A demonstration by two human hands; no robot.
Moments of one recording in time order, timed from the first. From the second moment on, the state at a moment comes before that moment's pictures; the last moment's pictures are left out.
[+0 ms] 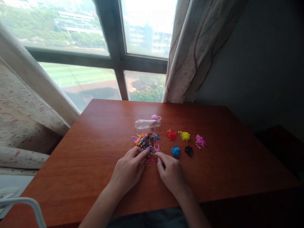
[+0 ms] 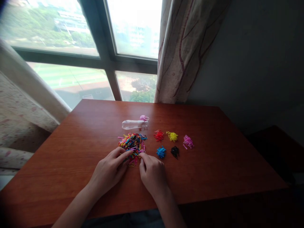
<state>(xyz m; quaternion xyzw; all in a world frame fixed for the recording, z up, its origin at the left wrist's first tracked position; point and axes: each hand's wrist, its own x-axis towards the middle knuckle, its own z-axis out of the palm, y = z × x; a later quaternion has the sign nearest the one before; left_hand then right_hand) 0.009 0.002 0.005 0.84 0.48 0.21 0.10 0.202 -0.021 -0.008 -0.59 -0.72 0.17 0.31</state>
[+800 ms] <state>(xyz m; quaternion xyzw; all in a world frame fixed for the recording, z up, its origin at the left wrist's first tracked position) 0.005 -0.002 0.007 0.82 0.48 0.27 0.14 0.198 -0.026 0.005 -0.60 -0.75 0.17 0.24</state>
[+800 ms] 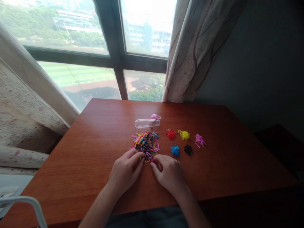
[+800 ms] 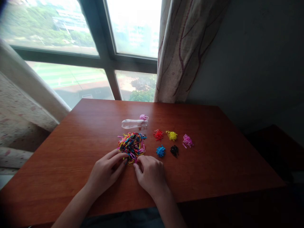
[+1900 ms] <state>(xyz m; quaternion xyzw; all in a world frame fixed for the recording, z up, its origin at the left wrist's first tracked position) -0.001 -0.005 0.002 0.77 0.53 0.32 0.17 0.203 -0.026 -0.006 -0.59 -0.67 0.23 0.38</state>
